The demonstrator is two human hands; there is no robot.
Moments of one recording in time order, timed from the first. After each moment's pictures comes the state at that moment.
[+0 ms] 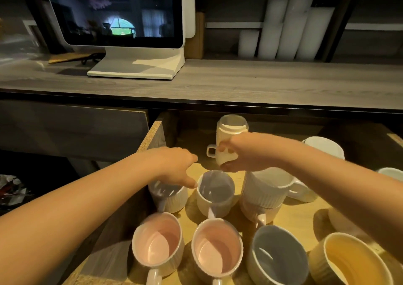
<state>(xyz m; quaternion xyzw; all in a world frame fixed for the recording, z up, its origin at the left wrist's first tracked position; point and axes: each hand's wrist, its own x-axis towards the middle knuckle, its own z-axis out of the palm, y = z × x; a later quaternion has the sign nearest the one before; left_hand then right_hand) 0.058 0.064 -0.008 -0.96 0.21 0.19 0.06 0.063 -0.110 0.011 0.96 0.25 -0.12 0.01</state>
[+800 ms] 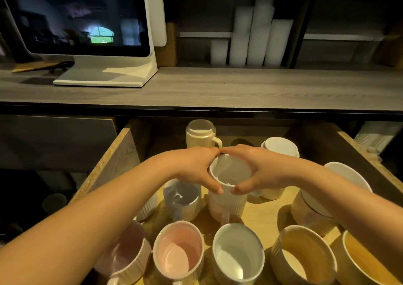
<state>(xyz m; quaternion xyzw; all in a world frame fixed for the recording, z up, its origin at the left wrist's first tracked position) 0.056 -0.027 -0.006 -0.92 0.30 0.18 -0.18 0.026 -0.198 0.000 0.96 0.19 -0.10 -0.15</state>
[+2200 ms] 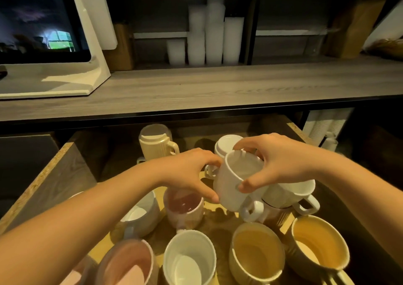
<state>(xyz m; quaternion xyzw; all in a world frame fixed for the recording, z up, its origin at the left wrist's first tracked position) 0.059 -0.101 -0.009 -0.89 0.40 0.17 -0.16 -0.011 -0.289 0.032 0.97 0.13 -0.06 -0.18</state>
